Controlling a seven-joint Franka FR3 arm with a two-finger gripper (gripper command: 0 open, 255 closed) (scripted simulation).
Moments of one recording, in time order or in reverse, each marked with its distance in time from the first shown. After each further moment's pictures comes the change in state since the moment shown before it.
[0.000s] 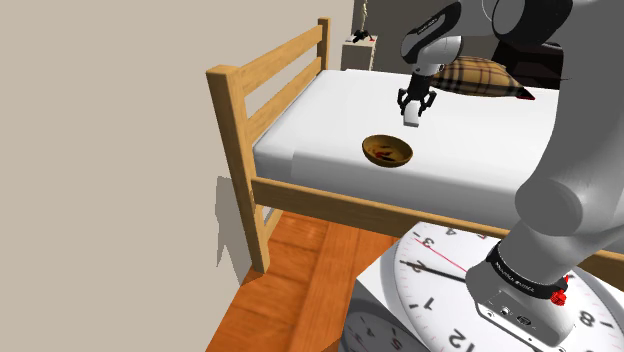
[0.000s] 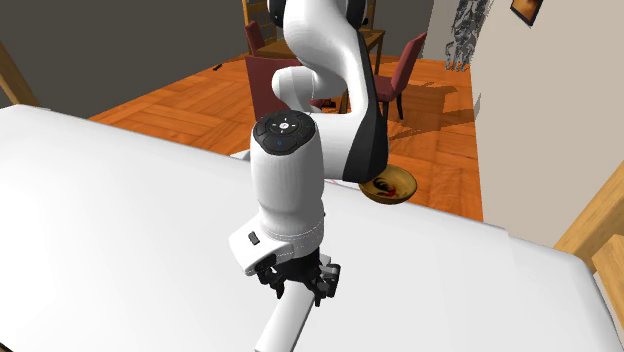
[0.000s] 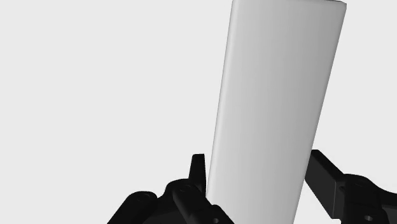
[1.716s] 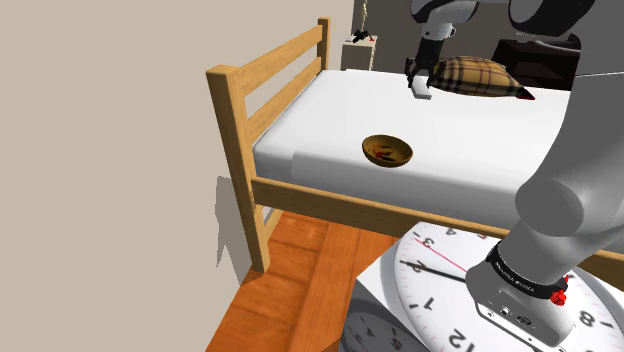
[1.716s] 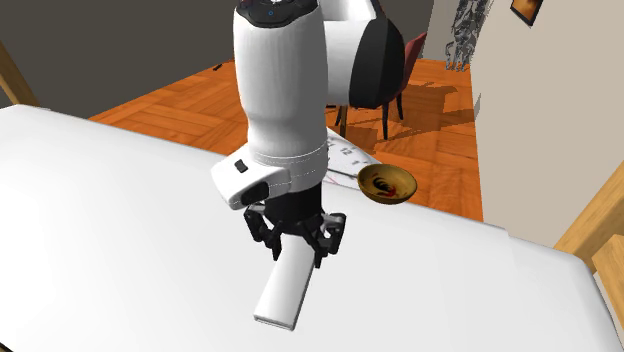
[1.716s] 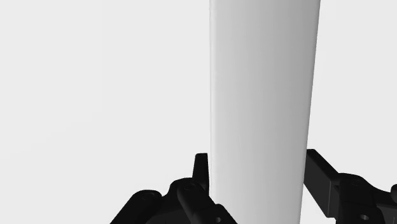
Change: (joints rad) arm 0.005 -0.094 -0.015 0.162 -0.032 -0.253 0.026
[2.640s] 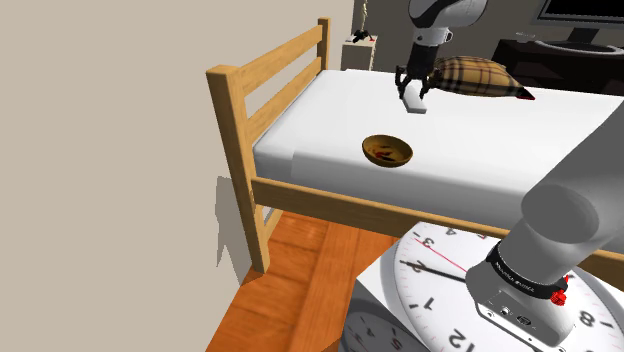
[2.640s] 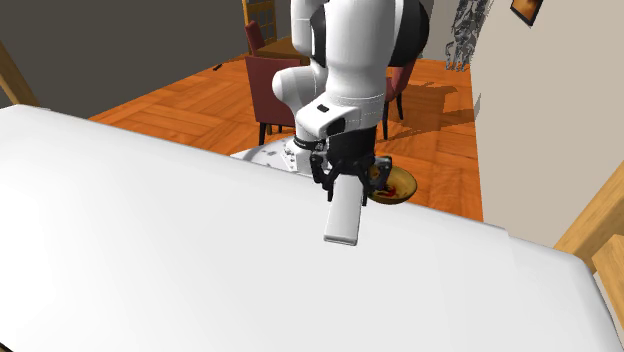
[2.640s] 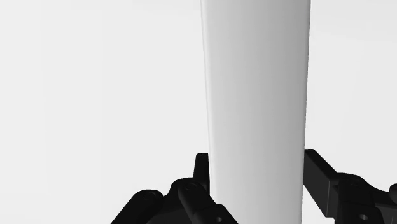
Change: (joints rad) arm 0.142 -0.408 0.063 -0.514 -0.098 0.122 0.217
